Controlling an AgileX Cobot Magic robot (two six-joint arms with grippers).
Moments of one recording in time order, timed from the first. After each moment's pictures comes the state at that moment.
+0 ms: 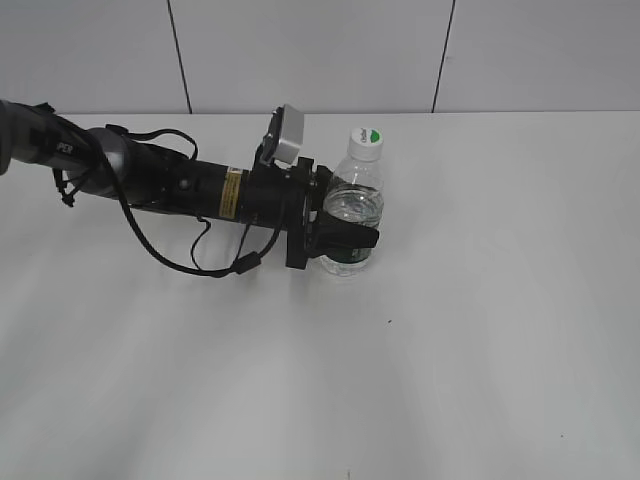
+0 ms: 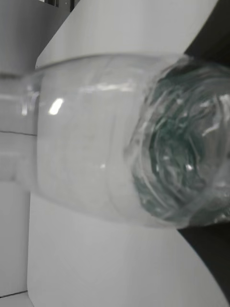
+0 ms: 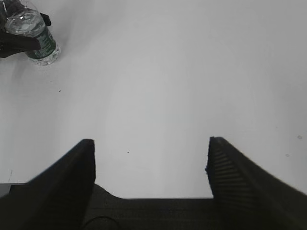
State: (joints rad) left arm -0.34 2.49 -1.59 1.53 -1.19 -0.82; right arm 0.02 0.25 -0.62 0.14 1.09 -0.10
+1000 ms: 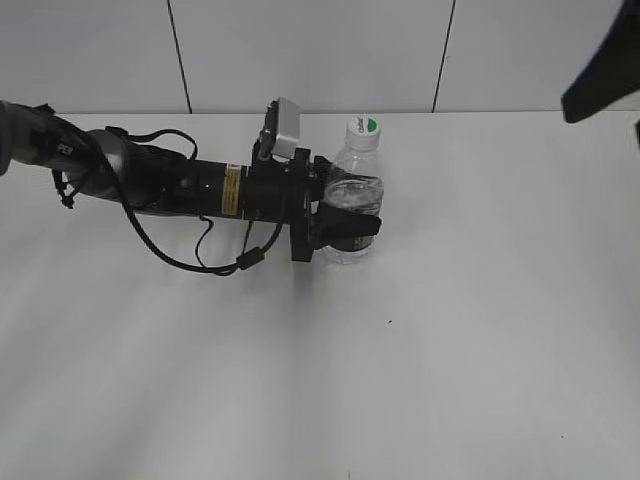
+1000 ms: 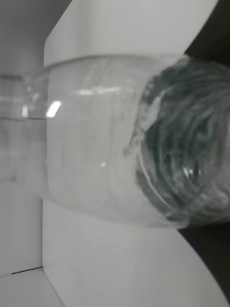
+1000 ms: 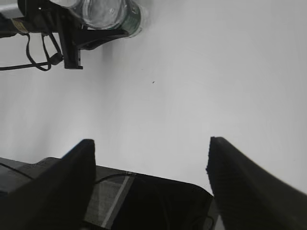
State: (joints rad) left arm -0.34 2.49 -1.58 1.45 -1.18 -0.76; right arm 0.16 1.35 -1.28 0.41 1.22 -0.03
